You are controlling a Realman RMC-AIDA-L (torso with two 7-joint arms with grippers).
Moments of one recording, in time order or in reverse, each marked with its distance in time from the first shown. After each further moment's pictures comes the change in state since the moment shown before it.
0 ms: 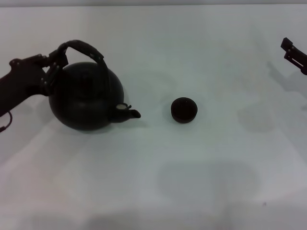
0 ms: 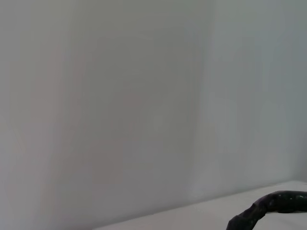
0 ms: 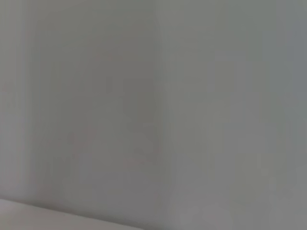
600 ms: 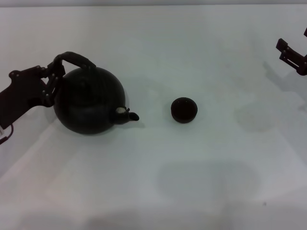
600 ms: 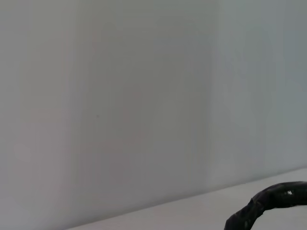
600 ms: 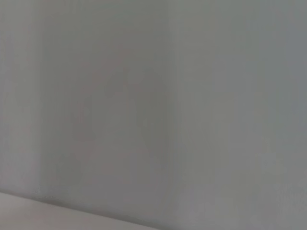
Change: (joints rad) left arm -0.015 -0.004 -0.001 -0.157 -0.098 0.002 0.228; right arm 0.007 0.002 -0.023 -0.003 0.001 -0.003 -0.002
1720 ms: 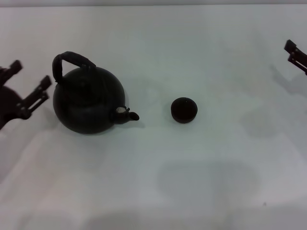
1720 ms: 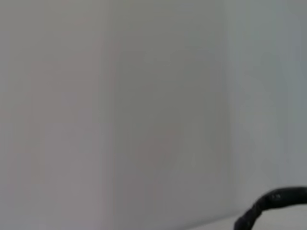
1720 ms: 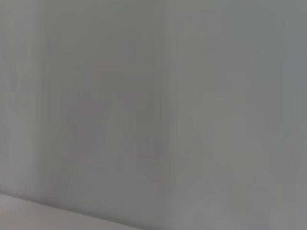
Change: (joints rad) left arm 0.108 0.001 0.000 -0.050 -0.162 0.133 0.219; right arm -0.050 -0.006 -0.006 -0.046 0.000 0.035 0.002
